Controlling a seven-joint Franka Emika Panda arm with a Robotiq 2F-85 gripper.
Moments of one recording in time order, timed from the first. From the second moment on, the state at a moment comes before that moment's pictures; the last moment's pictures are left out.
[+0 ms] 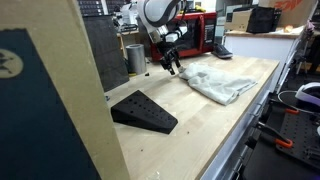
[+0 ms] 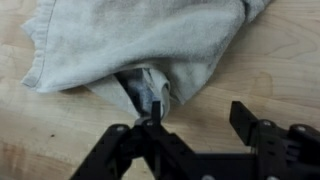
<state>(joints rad) 0.14 0.63 0.05 -1.52 -0.21 1.80 0.10</state>
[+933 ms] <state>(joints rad) 0.14 0.67 0.02 -1.44 -0.21 1.72 0.10</state>
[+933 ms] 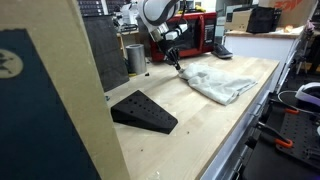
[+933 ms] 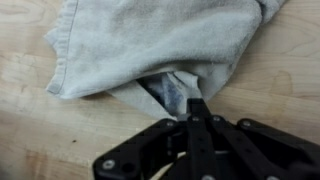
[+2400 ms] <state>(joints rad) 0.14 0.71 0.01 -1.42 -0.21 1.62 0.15</state>
